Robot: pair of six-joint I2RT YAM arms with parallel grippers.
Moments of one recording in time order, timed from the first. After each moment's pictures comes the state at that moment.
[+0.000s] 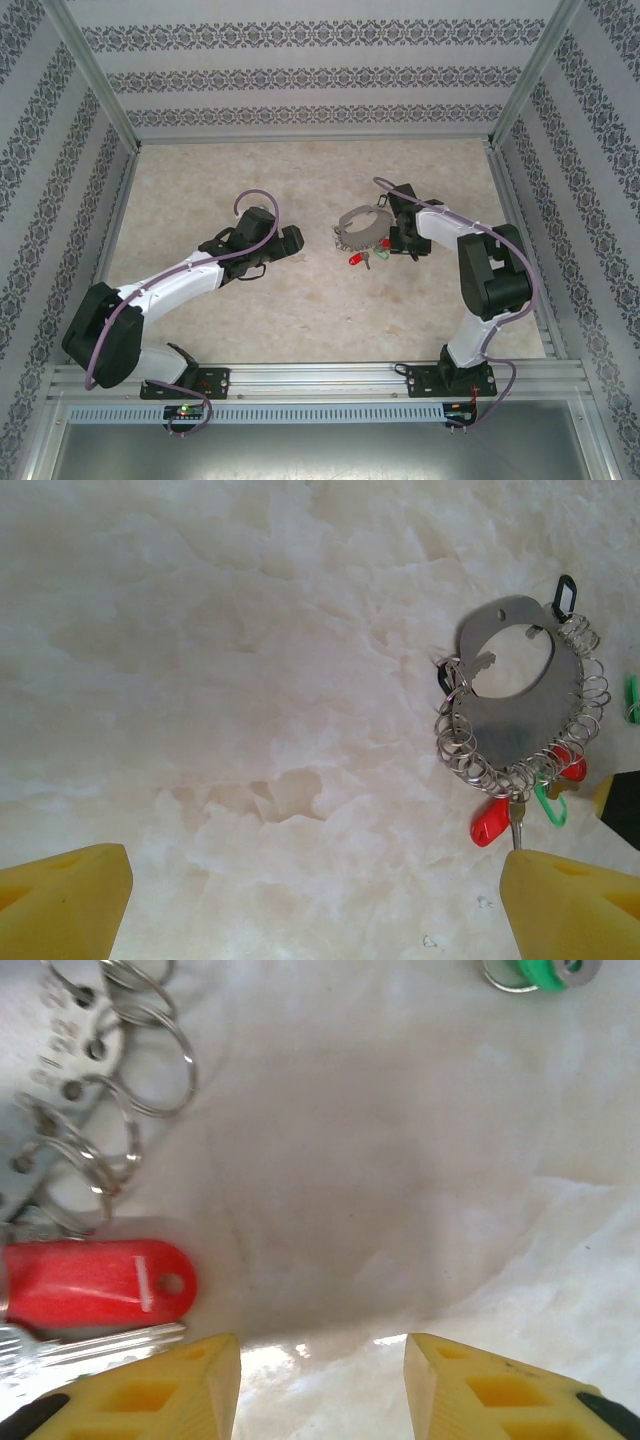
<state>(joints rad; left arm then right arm) -0.57 1.38 0.83 -0.26 -0.05 -0.85 0.25 1.76 1.07 -0.66 0.16 0.40</state>
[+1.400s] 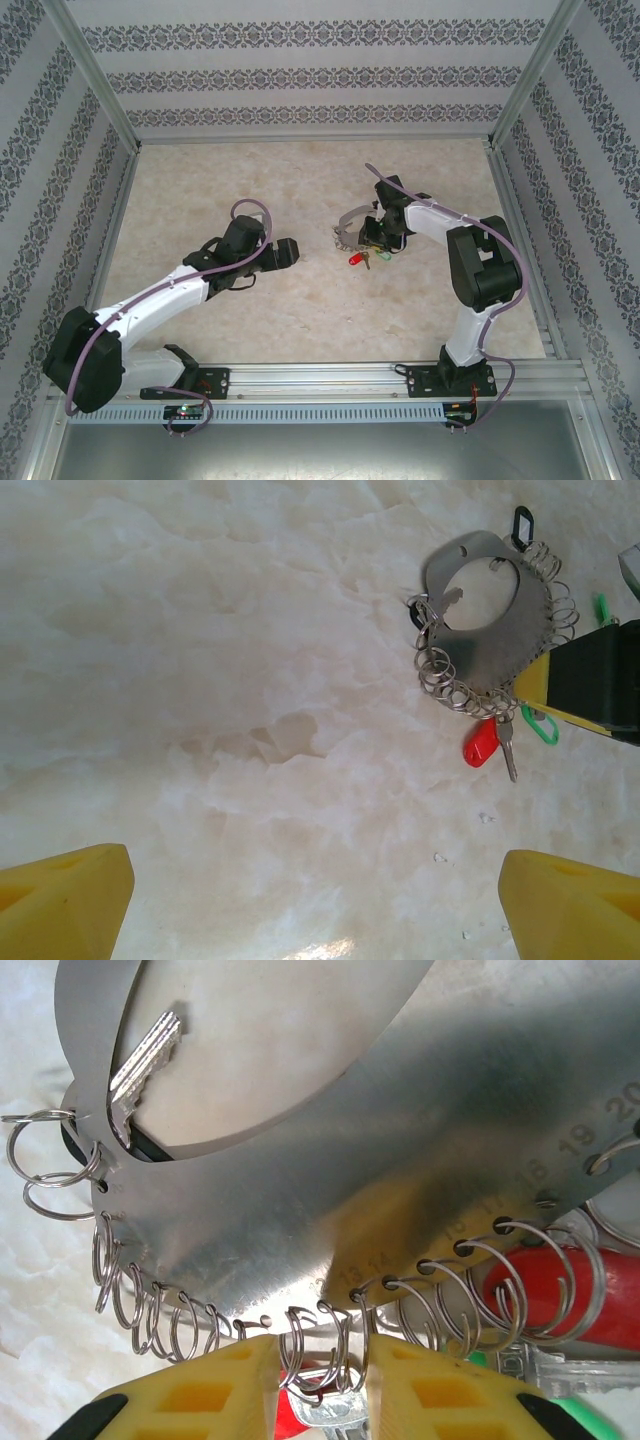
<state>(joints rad) -0.57 1.23 0.75 -0.30 0.03 -0.71 0.30 1.85 1.17 -0.59 -0.29 0.52</state>
